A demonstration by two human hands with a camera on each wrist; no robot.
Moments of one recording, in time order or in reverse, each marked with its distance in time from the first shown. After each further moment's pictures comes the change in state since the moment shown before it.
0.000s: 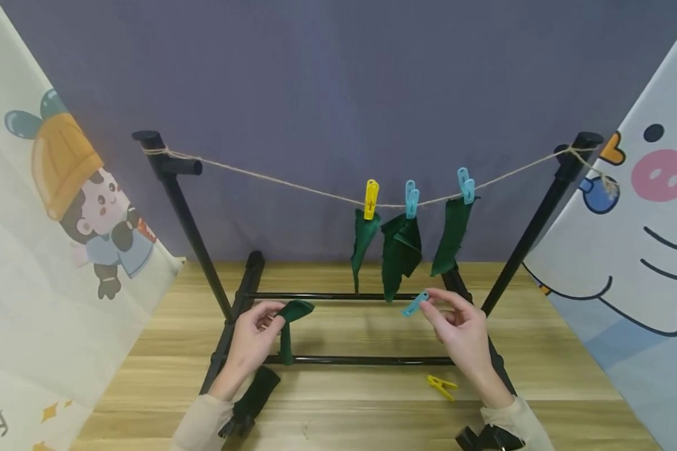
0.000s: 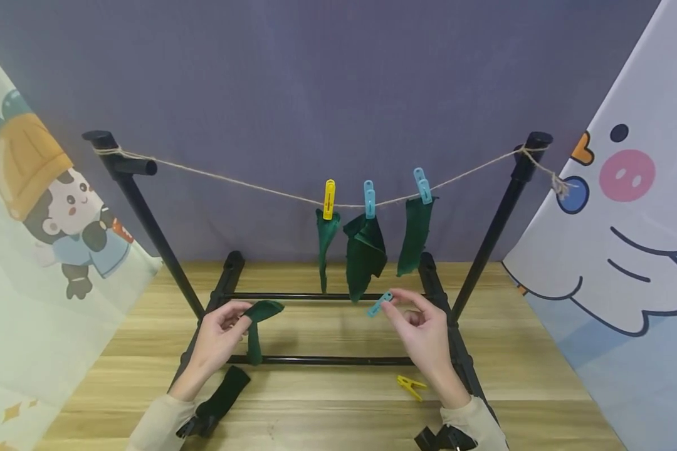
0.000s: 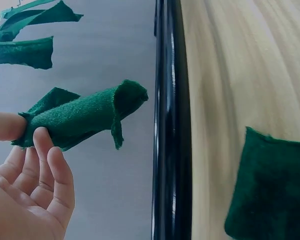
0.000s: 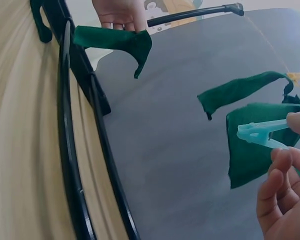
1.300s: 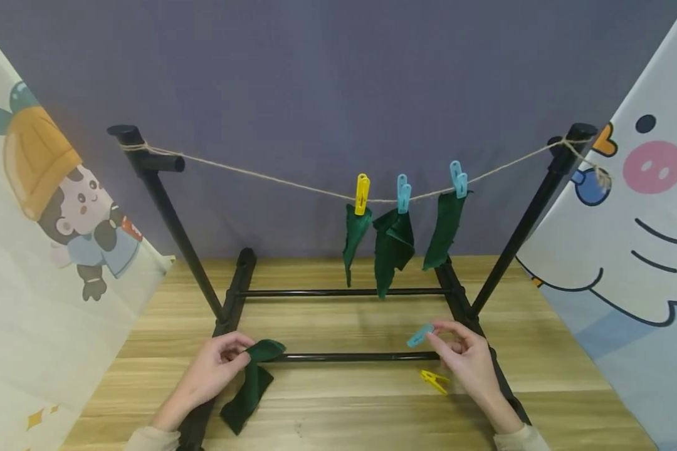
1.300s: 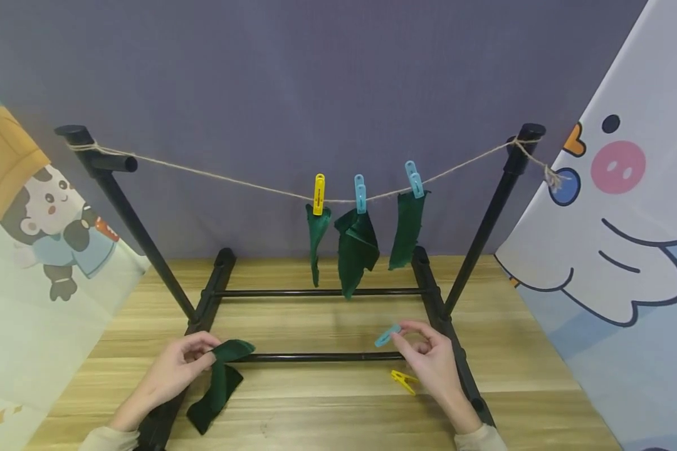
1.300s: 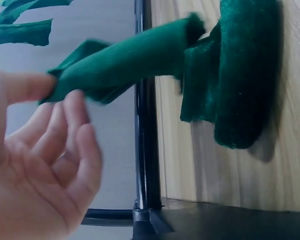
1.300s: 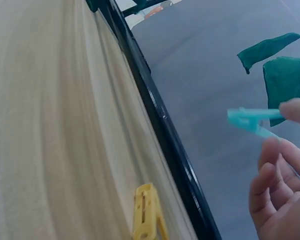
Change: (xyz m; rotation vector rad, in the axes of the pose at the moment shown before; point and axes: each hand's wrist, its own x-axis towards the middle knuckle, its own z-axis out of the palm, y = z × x) left_hand -0.030 -0.024 -0.058 0.162 -0.320 -0.032; right_hand -0.047 0.044 -0.035 -0.137 -0.080 0.242
